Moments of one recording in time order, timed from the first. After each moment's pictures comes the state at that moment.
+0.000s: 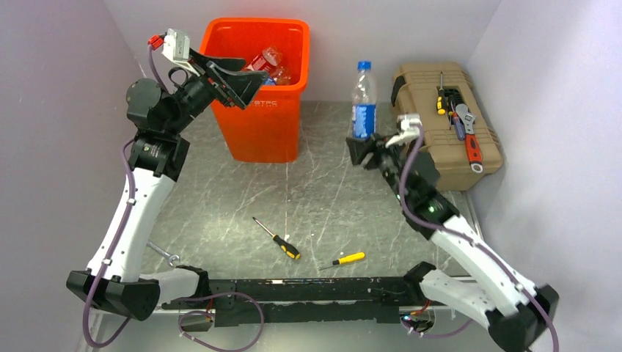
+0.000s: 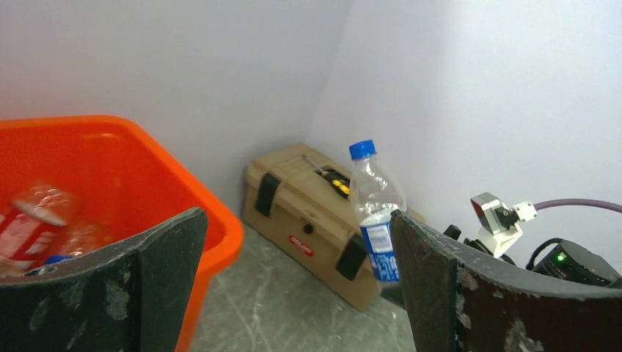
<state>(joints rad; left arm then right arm) -0.25 1.21 1.49 0.11 0.49 -0.50 0.58 0.96 0.90 0.08 0.24 0.32</state>
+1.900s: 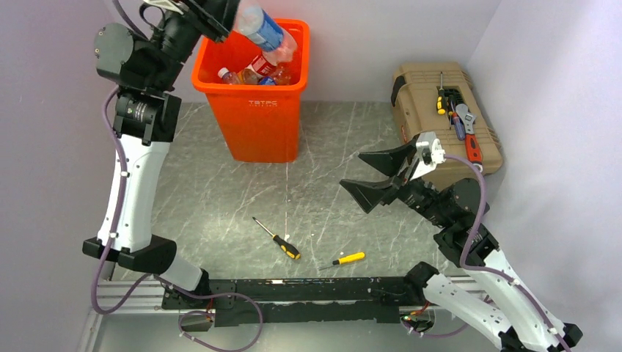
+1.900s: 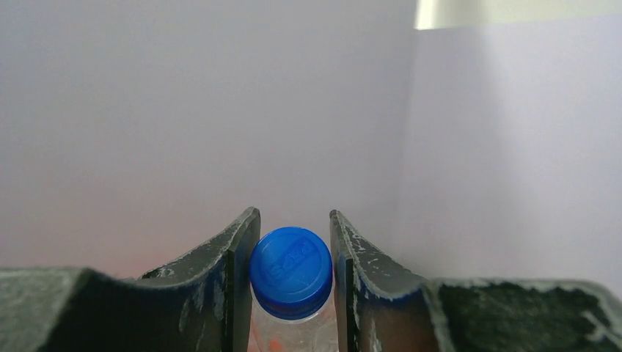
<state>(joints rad) -0.34 1.52 2.17 -0.03 0.34 -0.28 0.67 0.64 0.90 -0.01 -0.30 0.32</state>
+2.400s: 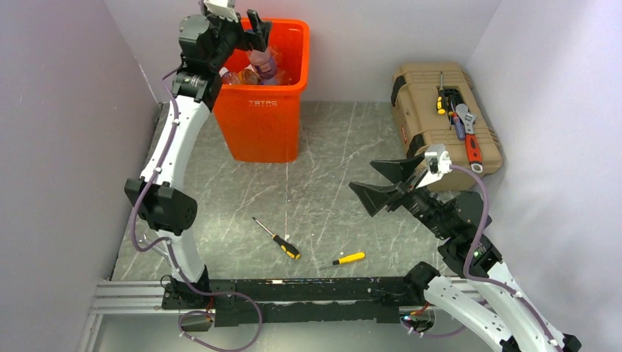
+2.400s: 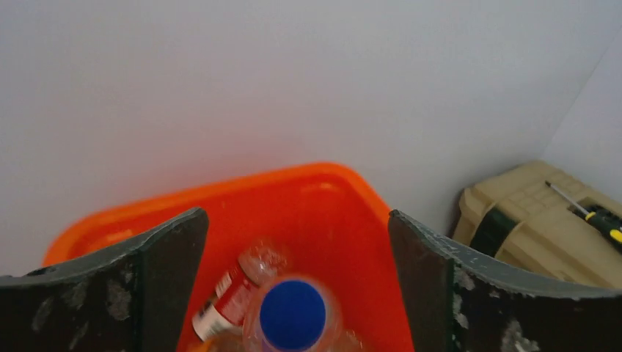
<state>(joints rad) -0.25 1.84 2.16 -0.03 0.19 -0.09 0.67 0.51 0.81 -0.07 -0.18 0.34</state>
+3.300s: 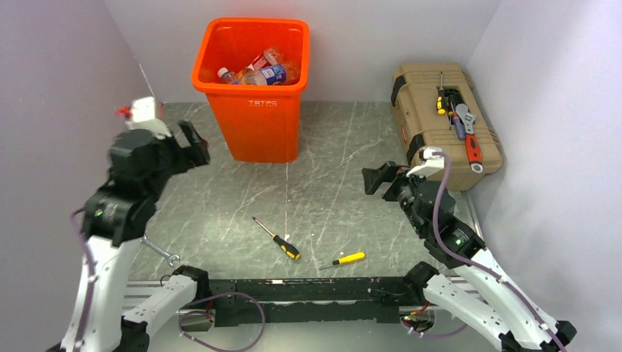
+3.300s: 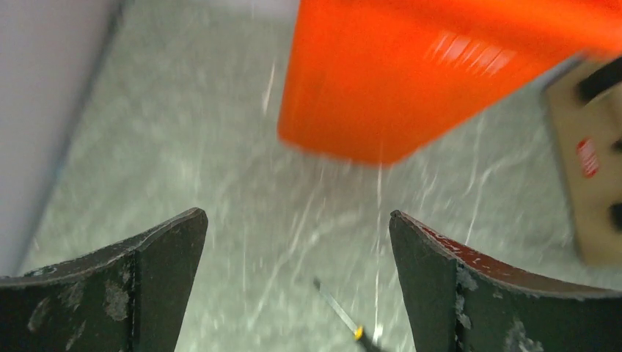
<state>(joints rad) -0.25 0.88 1.53 -0.86 -0.26 -0.32 0.67 0.59 0.76 -0.31 0.40 0.48</state>
